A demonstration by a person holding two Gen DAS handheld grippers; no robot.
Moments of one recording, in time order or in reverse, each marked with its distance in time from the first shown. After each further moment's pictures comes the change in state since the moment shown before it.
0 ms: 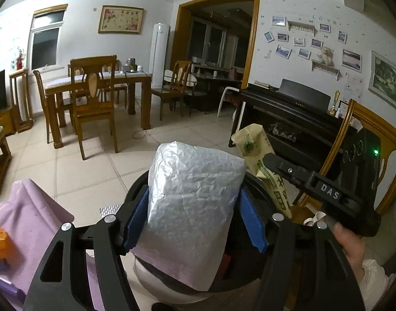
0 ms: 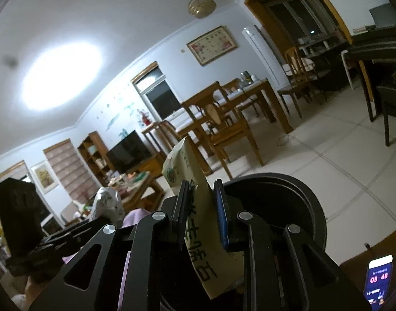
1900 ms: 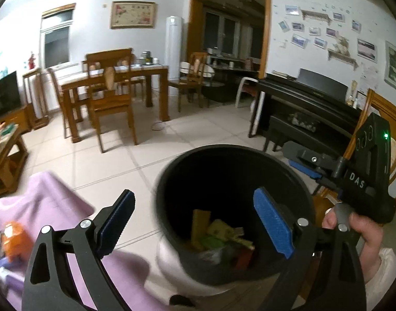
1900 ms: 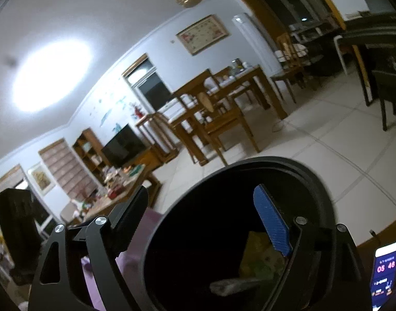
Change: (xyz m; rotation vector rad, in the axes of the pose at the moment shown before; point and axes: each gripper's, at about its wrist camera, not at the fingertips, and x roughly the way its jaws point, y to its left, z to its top) left arm -0.010 0.020 -0.008 0.003 0.043 0.131; right arm 0.037 0.027 -0.040 0.013 0.080 0.003
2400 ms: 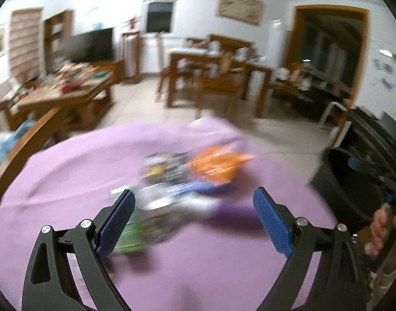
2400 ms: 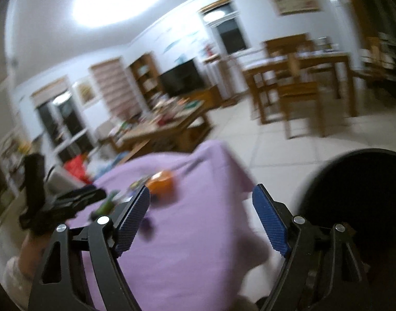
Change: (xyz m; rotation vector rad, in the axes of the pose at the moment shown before) left arm -0.135 0.225 -0.093 -0.358 0.075 0.416; right arm 0.089 0.220 -0.074 -0.377 0.362 0.293
